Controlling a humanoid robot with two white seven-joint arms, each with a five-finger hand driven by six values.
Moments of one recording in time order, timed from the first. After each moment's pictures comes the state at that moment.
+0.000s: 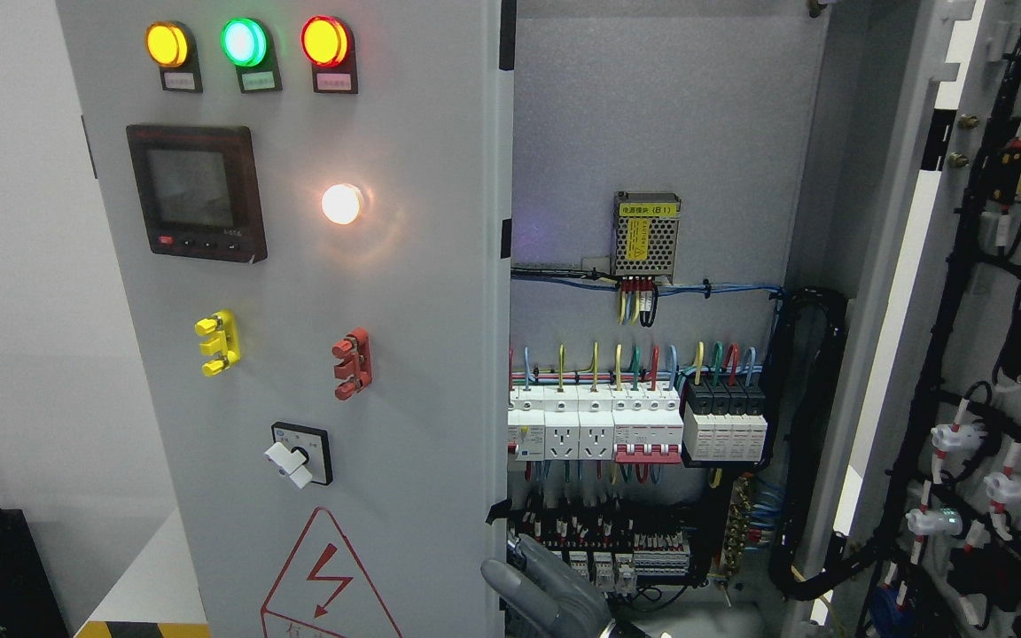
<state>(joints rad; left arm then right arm) 0.04 0.00 0.05 0.00 0.04 -0.11 -0.22 -0.49 -0.05 0.44 -1.54 -0.56 0.17 0.56</state>
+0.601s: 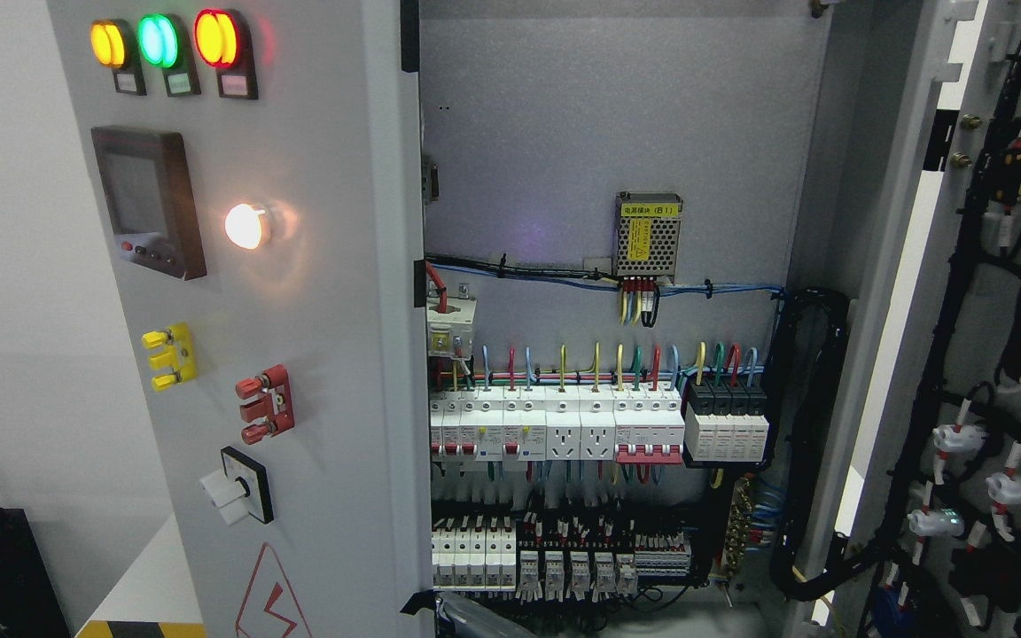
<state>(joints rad) 0.04 0.00 0.05 0.00 0.04 -0.11 -0.22 -0.48 -0.04 0.58 -1.62 -0.58 0.17 0.65</state>
